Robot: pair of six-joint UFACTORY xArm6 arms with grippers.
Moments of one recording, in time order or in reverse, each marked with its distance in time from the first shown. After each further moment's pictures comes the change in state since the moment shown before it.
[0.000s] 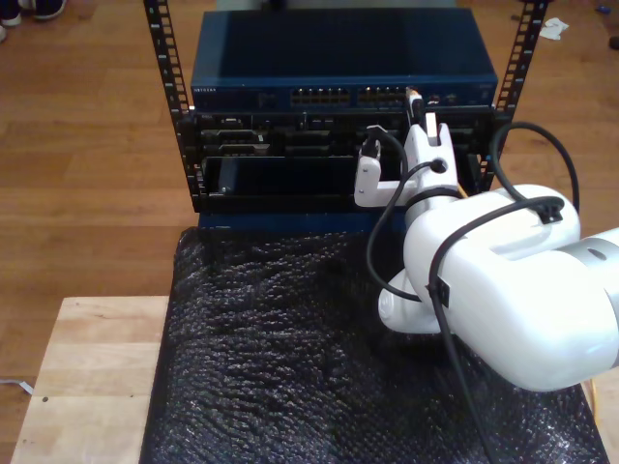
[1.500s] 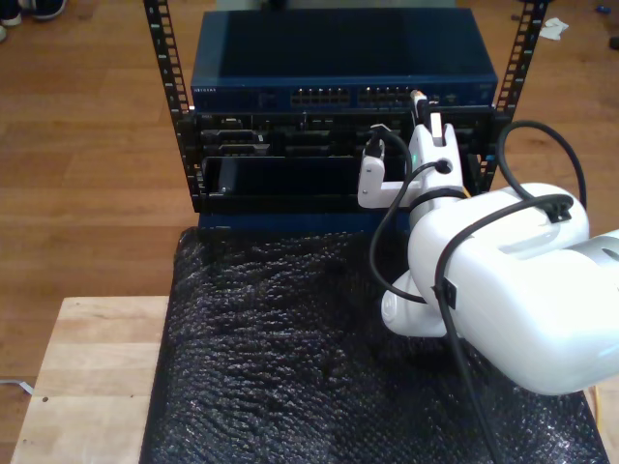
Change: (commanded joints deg) left arm 0.0 0.0 0.0 0.0 0.0 0.0; right arm 0.2 -2.5 2.9 0.8 0.0 -0.2
